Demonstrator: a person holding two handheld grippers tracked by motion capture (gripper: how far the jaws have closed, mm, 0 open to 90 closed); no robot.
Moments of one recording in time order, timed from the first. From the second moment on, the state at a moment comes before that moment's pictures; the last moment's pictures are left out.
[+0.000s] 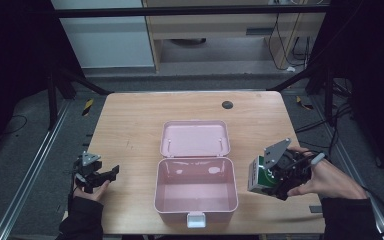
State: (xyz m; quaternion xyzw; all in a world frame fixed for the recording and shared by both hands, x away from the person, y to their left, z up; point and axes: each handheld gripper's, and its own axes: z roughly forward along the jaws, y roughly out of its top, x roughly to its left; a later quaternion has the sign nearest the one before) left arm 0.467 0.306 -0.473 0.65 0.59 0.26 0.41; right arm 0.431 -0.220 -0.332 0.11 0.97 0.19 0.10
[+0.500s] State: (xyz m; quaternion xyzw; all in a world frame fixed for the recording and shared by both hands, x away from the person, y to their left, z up) left arm 0.467 0.306 -0.473 0.64 0.59 0.26 0.41; right arm 0.427 -0.208 -0.300 0.11 0.97 0.20 0.12
